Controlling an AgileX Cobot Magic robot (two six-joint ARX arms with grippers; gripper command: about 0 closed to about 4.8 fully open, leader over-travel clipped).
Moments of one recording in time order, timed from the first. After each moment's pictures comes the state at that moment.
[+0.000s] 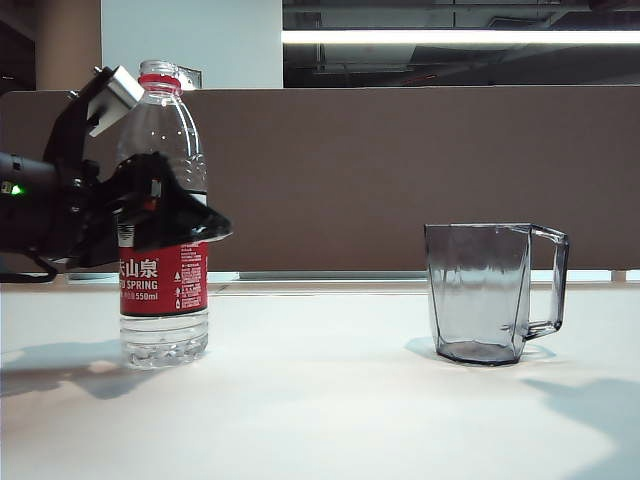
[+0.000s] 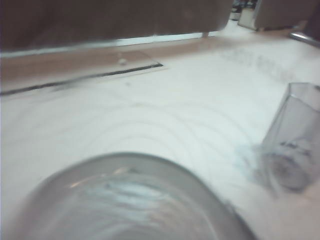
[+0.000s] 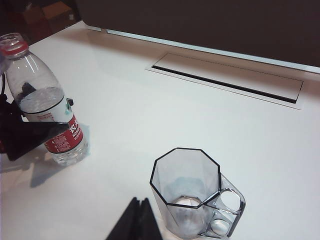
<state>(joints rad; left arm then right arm) -0.39 1.57 0.29 1.17 0.37 -0.06 0.55 0.43 0.56 -0.38 -0.02 0.05</state>
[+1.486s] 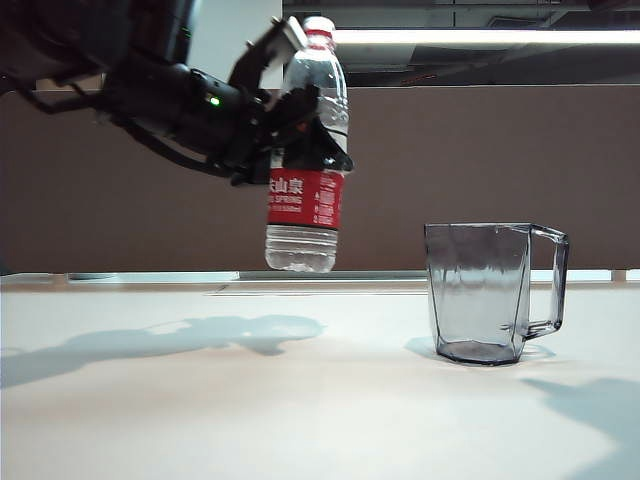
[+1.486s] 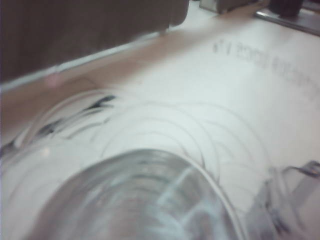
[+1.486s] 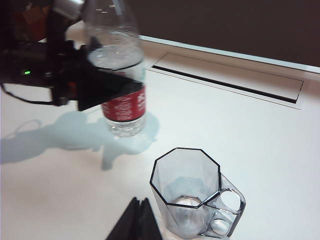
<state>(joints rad) -0.55 1.68 0.93 0.52 0.37 0.03 0.55 0.43 0.56 -0.38 -0.02 0.05</state>
